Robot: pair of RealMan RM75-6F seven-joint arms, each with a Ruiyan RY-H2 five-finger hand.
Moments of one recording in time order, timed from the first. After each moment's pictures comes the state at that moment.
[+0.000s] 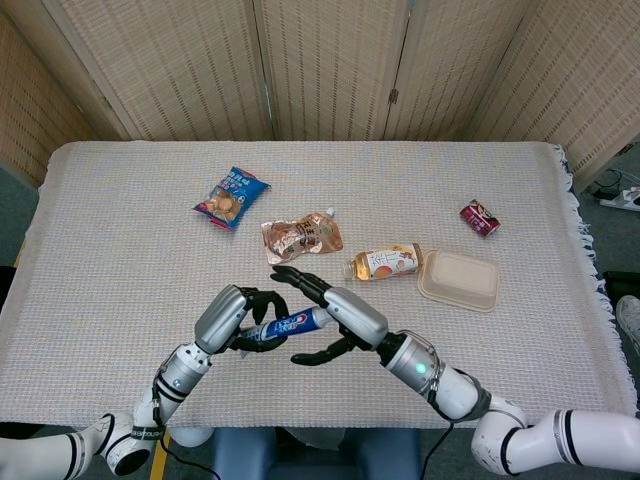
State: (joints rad) left arm -0.66 -1.57 -0.12 -1.54 1.65 1.32 -0.40; right arm 0.77 -1.33 0.23 -1.92 -1.47 0.96 0.58
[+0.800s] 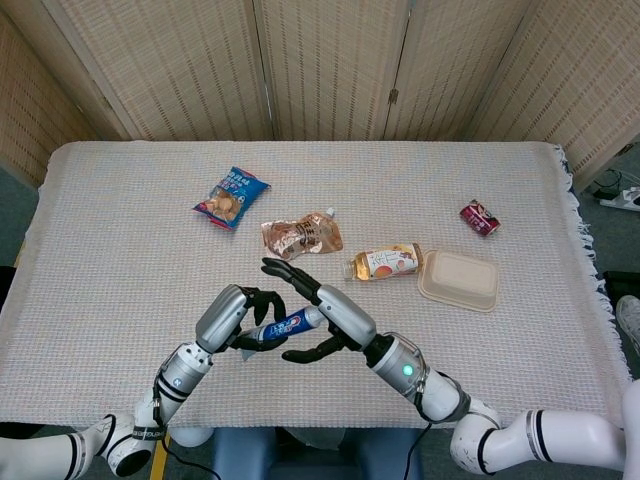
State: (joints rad) left arm -0.67 -1.57 -0.13 -1.56 1.64 1.32 -0.44; right arm 0.78 -1.48 0.23 -1.84 -1.53 1.07 0.64
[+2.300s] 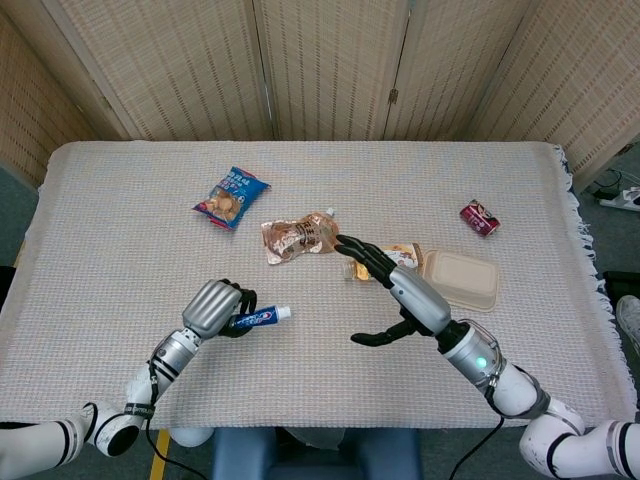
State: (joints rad) left arm -0.70 -1.53 -0.10 -1.42 1.37 1.00 0.10; right arm 0.66 -1.14 0.15 -1.88 -1.61 1.18 0.66
